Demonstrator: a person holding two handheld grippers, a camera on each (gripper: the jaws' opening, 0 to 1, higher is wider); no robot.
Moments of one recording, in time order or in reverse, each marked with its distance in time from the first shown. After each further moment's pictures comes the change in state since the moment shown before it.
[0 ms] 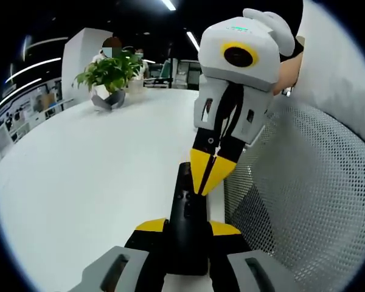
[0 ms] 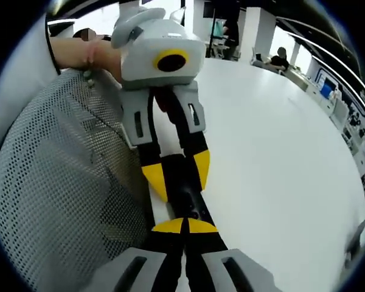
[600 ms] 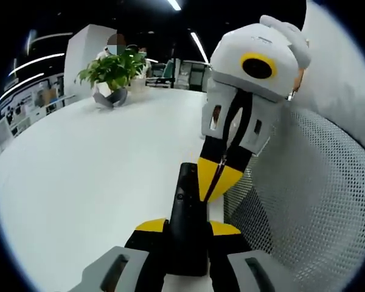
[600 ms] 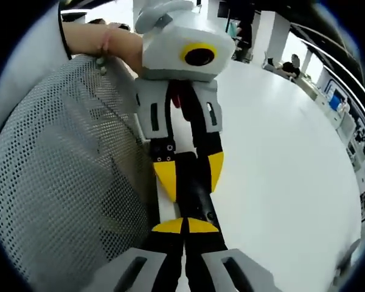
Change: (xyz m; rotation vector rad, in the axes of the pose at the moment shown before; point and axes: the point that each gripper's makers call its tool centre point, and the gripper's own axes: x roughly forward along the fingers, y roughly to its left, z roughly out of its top) left arm 0.000 -0.002 0.002 -0.006 -0.001 -0.007; right arm 0.005 0.009 -0.002 -0.180 0.034 -0.016
